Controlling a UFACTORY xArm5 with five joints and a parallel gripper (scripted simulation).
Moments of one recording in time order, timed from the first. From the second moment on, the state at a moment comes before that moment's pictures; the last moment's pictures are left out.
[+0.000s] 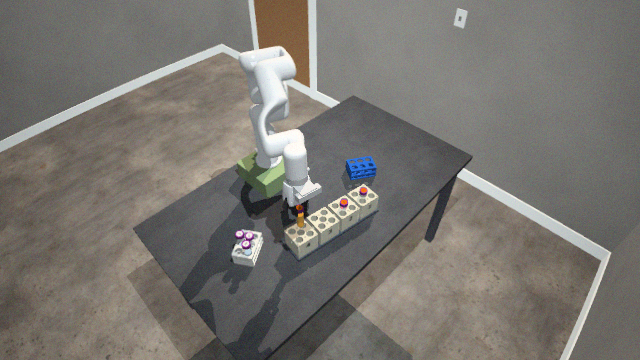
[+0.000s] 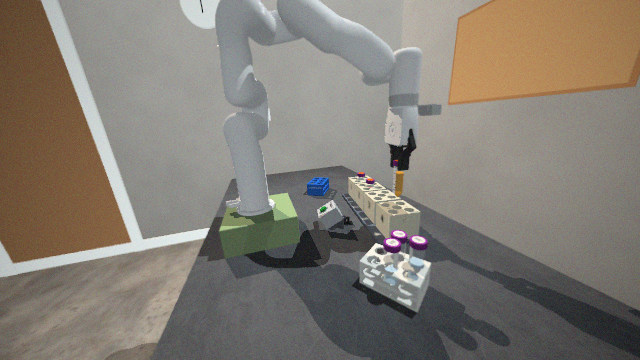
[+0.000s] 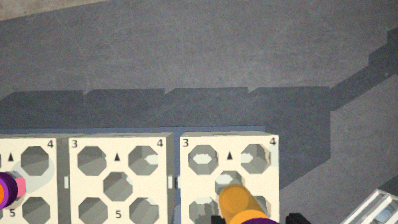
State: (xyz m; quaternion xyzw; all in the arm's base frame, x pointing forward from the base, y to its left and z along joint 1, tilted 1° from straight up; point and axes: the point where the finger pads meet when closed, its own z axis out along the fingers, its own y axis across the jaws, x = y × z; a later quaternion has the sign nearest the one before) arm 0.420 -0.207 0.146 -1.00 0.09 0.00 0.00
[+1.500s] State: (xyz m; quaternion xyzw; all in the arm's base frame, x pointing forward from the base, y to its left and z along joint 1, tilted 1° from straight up) arm 0.420 -0.207 0.107 -1.00 0.09 0.00 0.00
